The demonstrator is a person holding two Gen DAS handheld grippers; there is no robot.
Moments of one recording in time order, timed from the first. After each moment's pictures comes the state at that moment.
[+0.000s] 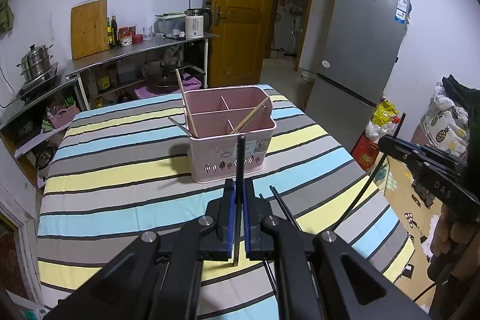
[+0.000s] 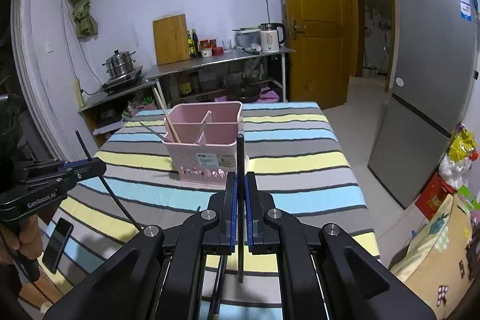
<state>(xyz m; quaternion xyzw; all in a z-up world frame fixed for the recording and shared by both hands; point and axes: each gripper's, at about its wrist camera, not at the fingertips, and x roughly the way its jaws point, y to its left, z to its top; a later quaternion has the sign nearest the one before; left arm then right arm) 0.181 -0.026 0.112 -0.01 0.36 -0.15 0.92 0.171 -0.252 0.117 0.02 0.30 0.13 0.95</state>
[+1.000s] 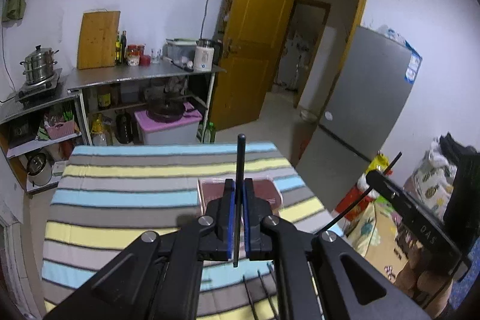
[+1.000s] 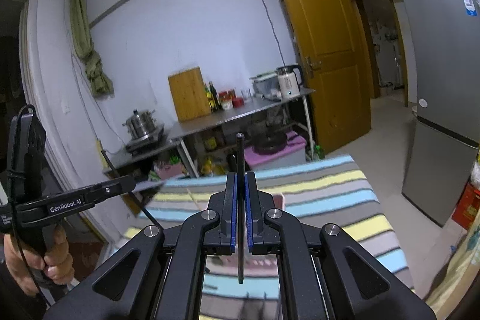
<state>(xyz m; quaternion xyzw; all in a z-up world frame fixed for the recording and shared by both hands) 0.259 0.011 0.199 -0.08 0.30 -0.14 0.94 0.235 -0.221 0.188 0.11 0.20 0.17 0.96</state>
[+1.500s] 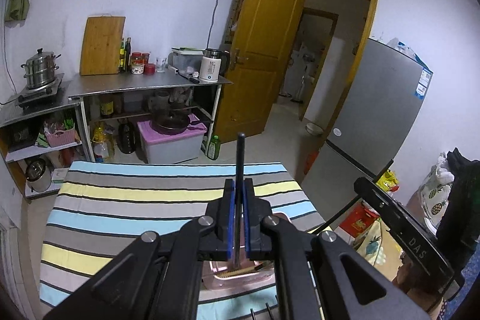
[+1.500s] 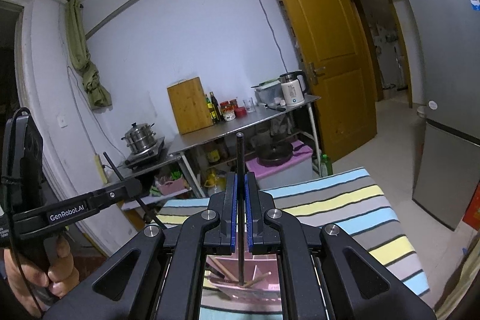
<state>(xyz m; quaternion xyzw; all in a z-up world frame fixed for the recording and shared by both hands) 0.311 0.016 0.194 -0.10 0.28 -0.13 0.95 0.293 -0.199 0.184 0.13 0.19 0.17 0.96</state>
